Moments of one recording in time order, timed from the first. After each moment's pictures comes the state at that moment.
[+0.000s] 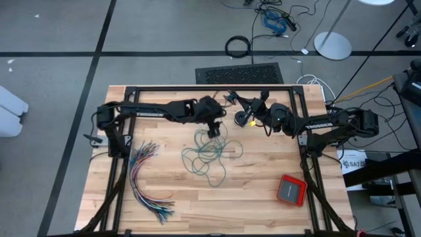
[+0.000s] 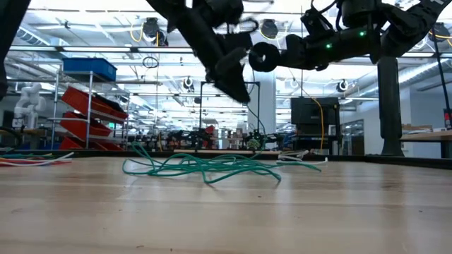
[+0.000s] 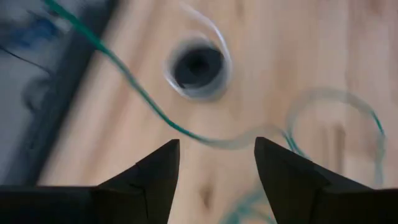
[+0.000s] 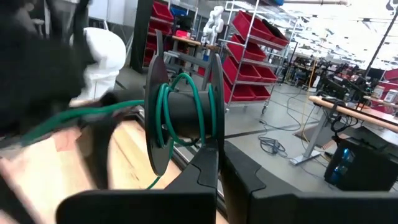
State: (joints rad) left arm 0.20 1.80 1.38 -0.38 -0.14 0.09; right arm -0.25 1.27 0.49 0.83 0.42 -0.21
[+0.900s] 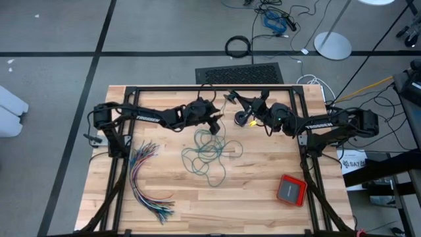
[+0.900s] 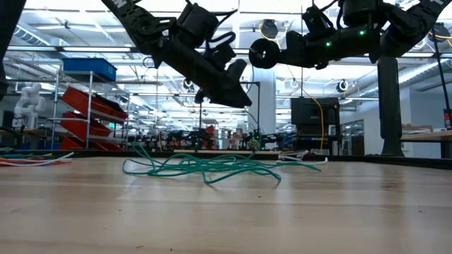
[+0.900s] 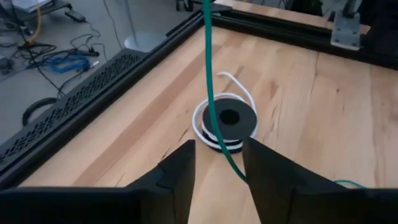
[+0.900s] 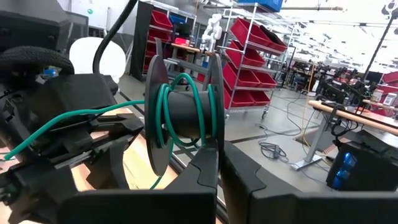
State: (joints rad) left arm 0.24 1.76 1.01 0.31 -0.18 -0.12; right arm -0.25 1.27 0.49 0.86 0.42 -0.21
